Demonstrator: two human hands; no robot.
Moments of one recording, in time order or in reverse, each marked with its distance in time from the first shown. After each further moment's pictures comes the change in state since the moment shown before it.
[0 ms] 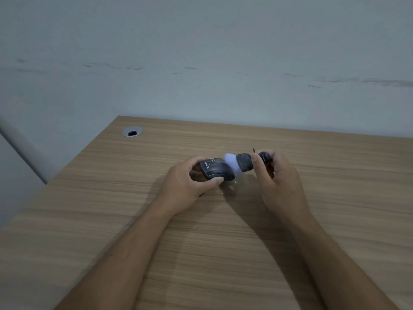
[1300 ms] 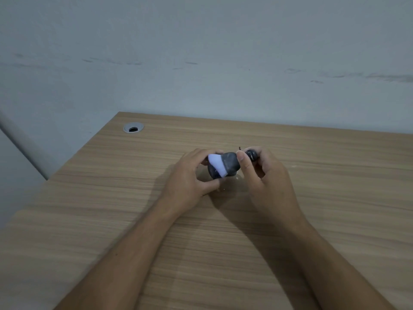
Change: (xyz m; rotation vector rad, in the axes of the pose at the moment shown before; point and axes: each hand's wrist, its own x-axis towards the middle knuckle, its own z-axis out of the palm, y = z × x) left_hand 0.001 -0.008 0.003 0.177 0.031 0.264; right_hand -0.014 -0.023 0.016 0.028 -0.067 -0.087
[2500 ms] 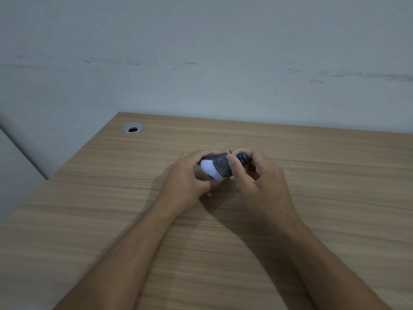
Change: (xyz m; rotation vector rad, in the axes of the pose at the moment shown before) left_hand 0.000 -0.003 0.003 -0.022 0.022 -0.084; right_hand -0.004 -0.003 0.004 0.010 -0.013 -0.077
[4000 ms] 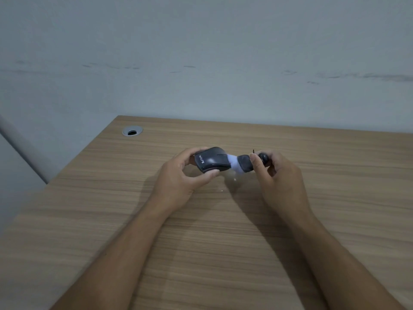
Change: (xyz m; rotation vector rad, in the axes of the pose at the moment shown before) left_hand -0.002 0.006 -0.012 -0.218 0.026 -0.109; right_hand 0.012 0.035 -0.026 -0.167 0.093 0.134
